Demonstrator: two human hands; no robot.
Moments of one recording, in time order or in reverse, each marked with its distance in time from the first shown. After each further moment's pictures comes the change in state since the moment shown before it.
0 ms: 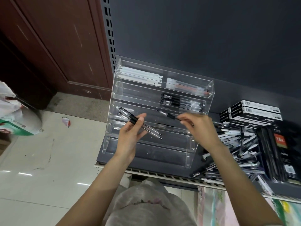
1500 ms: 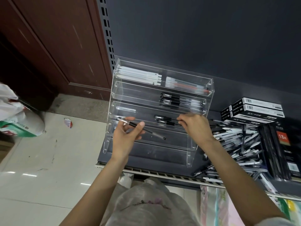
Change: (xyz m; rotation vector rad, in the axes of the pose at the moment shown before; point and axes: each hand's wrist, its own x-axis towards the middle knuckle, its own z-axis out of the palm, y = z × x) left_hand -0.008 0.003 -0.009 0.200 0.104 0.147; right_hand 0.007 0.018 0.029 -0.313 -0.070 0.008
